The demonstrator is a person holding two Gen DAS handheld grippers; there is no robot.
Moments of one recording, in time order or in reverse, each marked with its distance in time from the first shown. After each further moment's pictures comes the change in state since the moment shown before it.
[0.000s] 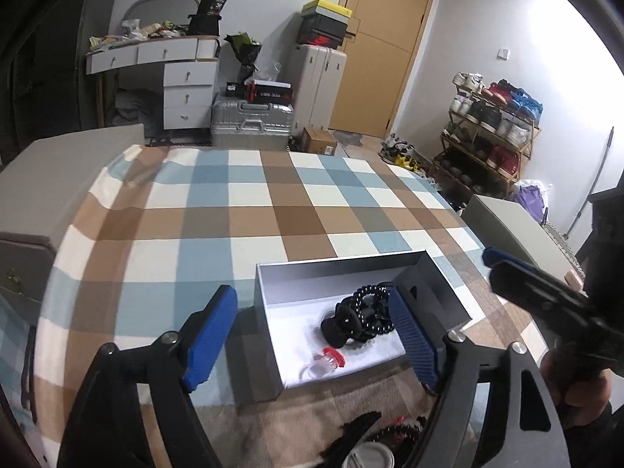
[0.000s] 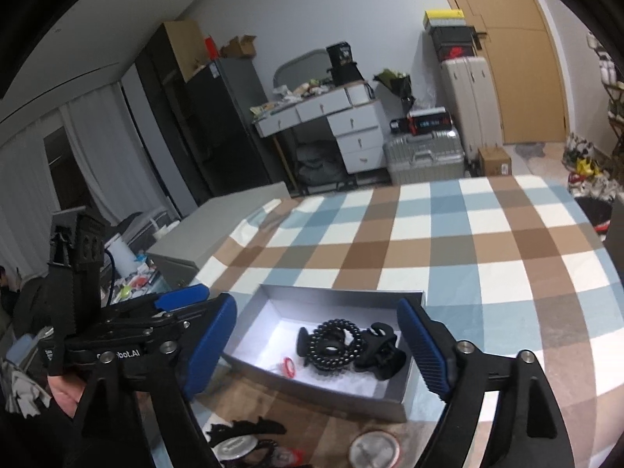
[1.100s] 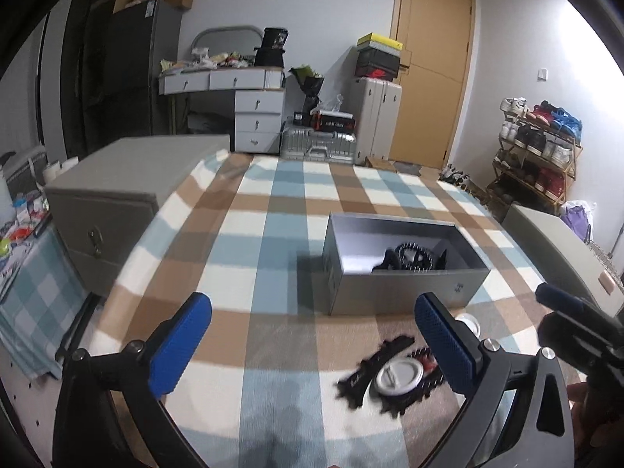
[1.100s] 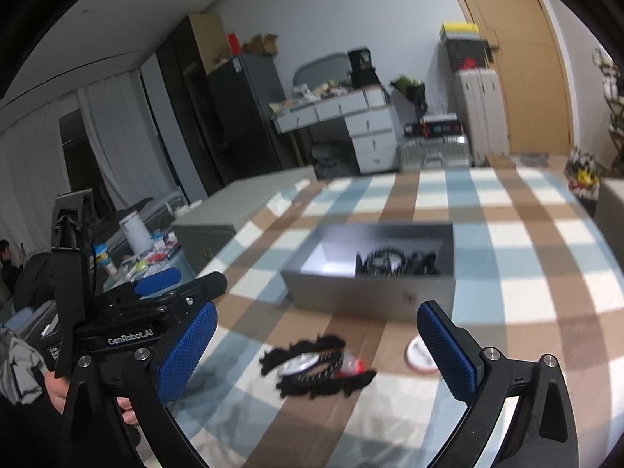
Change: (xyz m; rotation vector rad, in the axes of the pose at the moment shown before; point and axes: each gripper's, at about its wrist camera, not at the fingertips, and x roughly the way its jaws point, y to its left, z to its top) left arm -0.056 0.000 -0.074 -0.062 -0.125 0.242; right arm -0.051 0.054 -0.076 -0.049 0.010 0.006
